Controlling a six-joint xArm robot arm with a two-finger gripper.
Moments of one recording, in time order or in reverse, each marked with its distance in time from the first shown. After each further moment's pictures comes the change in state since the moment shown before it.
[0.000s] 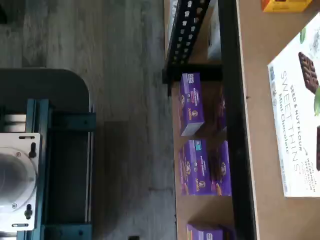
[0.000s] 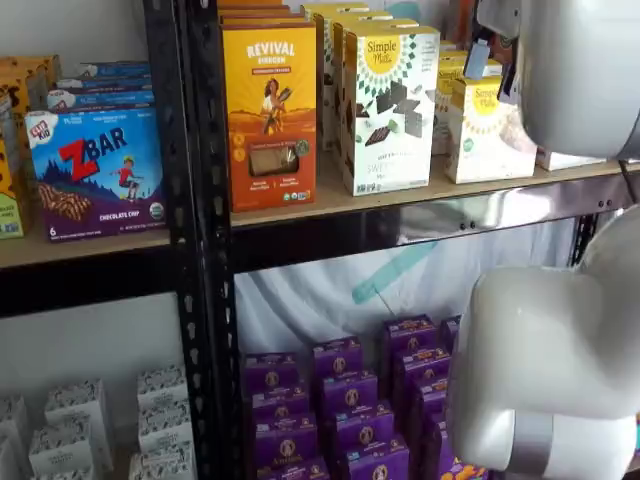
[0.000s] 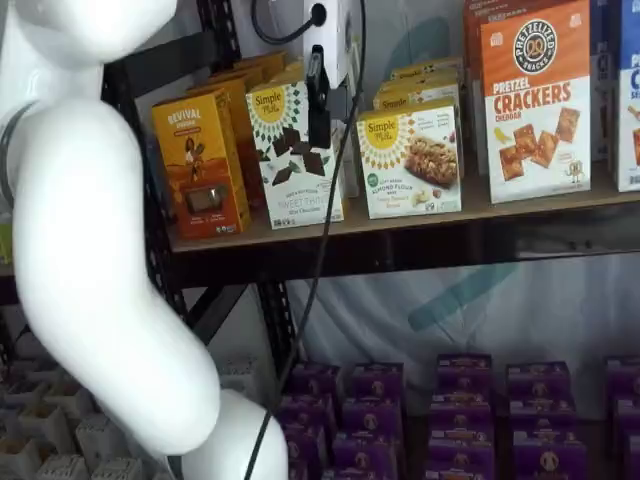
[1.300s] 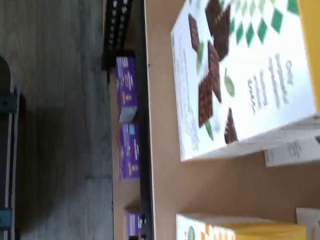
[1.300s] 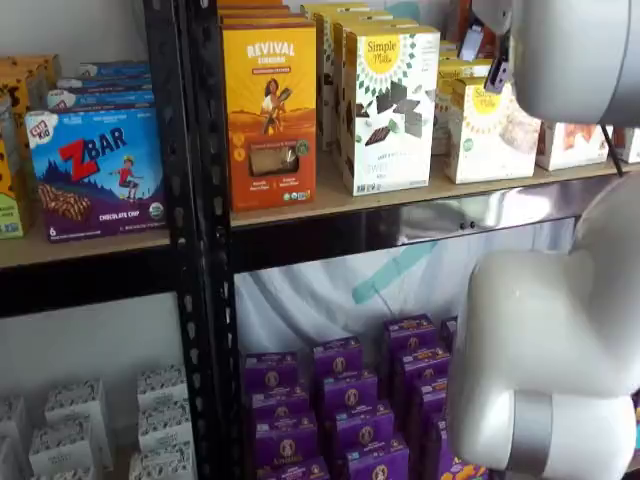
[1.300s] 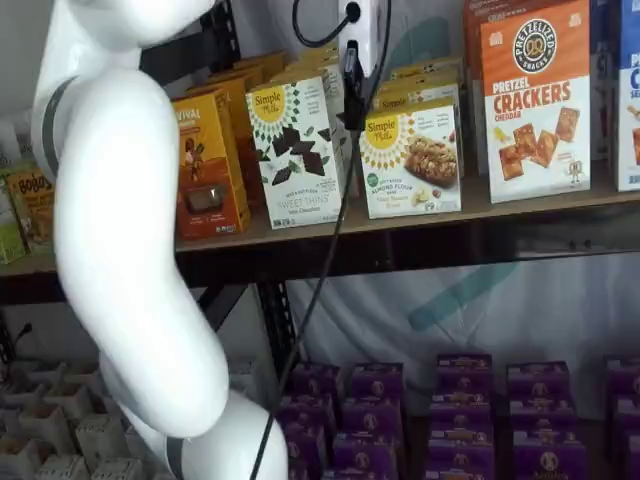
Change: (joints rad) arm -0.008 0.138 -0.066 0.032 -0.205 -0.024
